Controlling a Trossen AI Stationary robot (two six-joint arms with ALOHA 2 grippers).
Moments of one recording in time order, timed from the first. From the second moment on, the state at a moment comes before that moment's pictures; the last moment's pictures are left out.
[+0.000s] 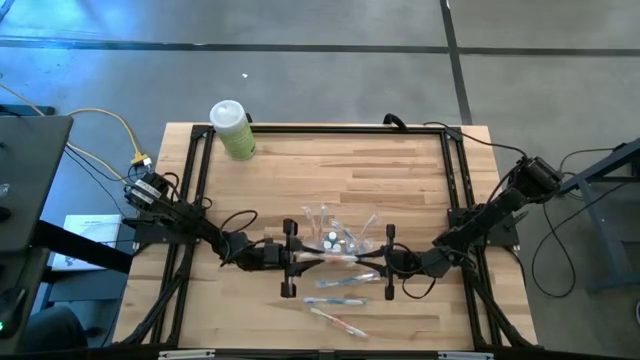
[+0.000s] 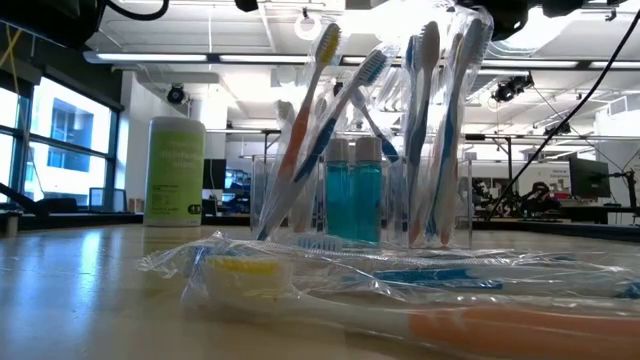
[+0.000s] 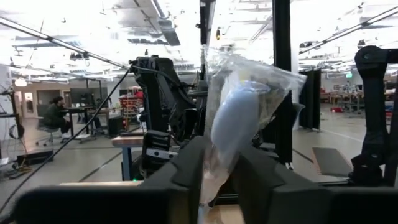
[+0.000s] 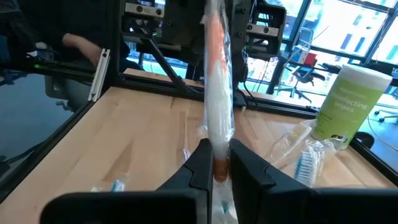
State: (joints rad) left arm -0.49 1.72 0.75 1.41 -0.46 0.20; right arm 0.65 1.43 0.57 0.73 0.70 -0.07
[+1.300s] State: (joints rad) left arm -0.71 1.41 1.11 0.13 -0.91 -0.21; right arm 0.91 1.36 0.57 0.72 0.74 -0.11
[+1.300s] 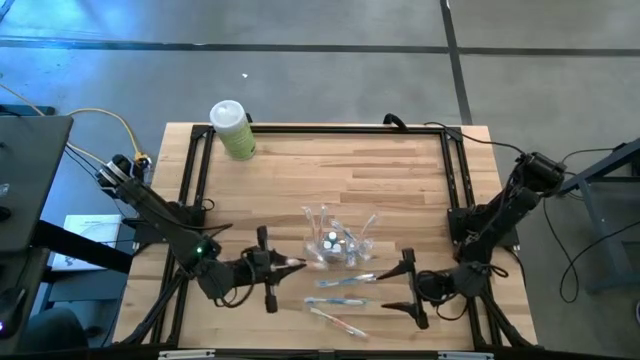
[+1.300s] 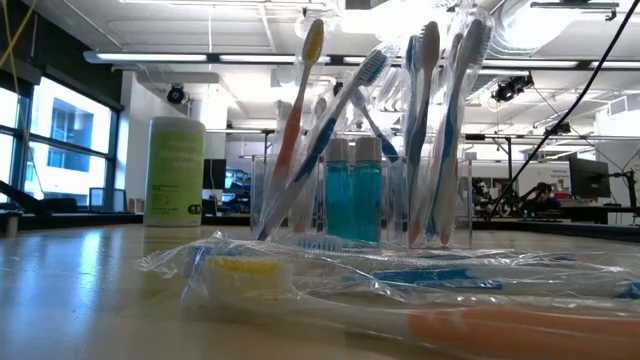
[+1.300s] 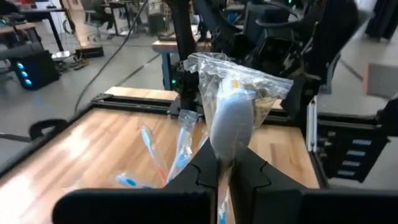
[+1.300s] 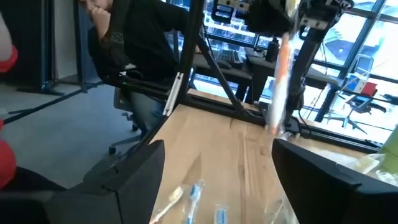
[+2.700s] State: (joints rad) left arm -0.39 1.40 1.22 -0.51 -0.63 -0.58; right arm 0.91 1.36 0.57 0.63 0.73 -0.07
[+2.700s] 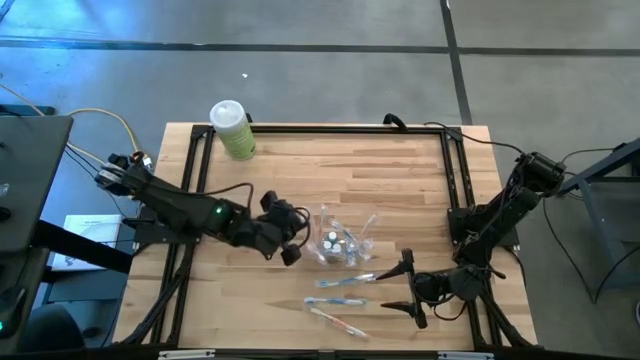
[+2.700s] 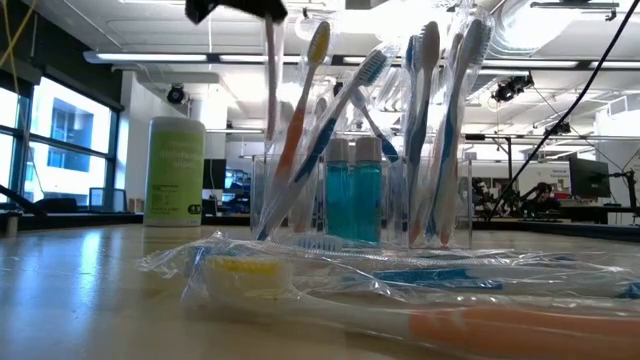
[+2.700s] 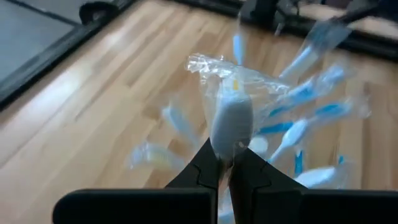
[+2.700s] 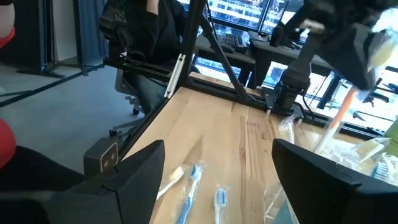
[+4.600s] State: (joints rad) left arm -0.42 1.62 1.13 -0.34 -0.79 -0.29; right arm 0.87 1.36 0.57 0.56 0.73 0.00
